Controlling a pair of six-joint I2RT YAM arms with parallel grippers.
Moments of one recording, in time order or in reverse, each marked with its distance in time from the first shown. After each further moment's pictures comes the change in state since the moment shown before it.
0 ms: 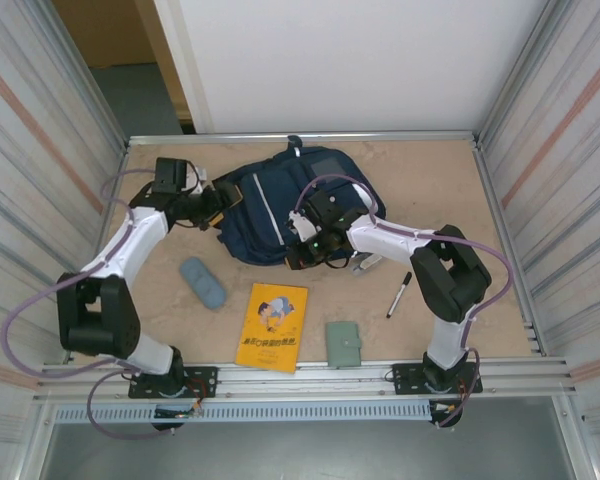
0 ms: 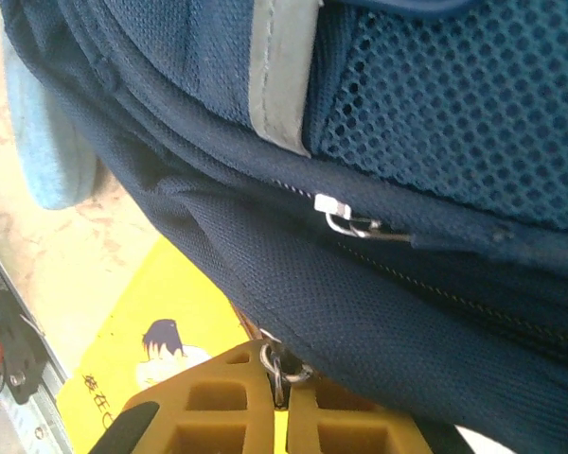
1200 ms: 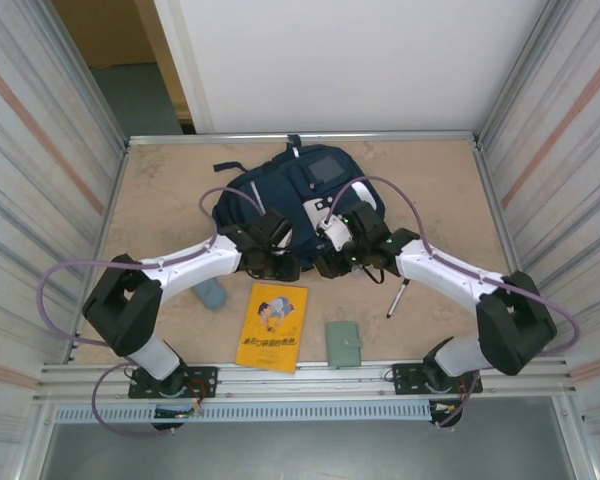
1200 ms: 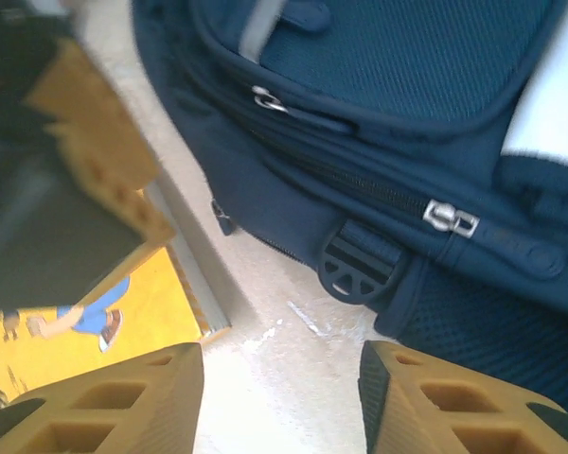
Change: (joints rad) left arm -0.638 0.154 -0.087 -0.026 -0.346 0.106; right arm -0.079 -0.456 -0.336 0.087 0.167 -0.451
